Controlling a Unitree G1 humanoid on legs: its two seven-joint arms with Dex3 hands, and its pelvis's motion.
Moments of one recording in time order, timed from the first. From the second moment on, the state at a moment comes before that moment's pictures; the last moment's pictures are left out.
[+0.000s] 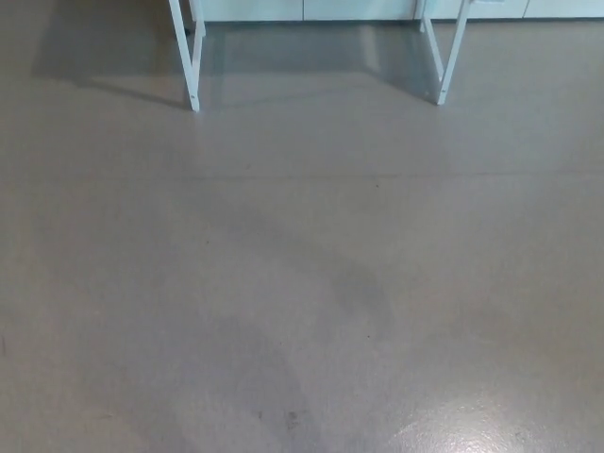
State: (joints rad) left_arm 0.01 0.51 0.10 1.27 0.15 -0.23 -0.11; right_arm -0.09 -0.53 0.04 1.26 -0.17 -0.08 0.08
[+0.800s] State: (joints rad) left_arm 0.03 0.50 0.07 1.27 0.14 -0.25 -0.12; right_arm -0.05 -0.56 0.02 1.27 -0.16 -0.11 0.09
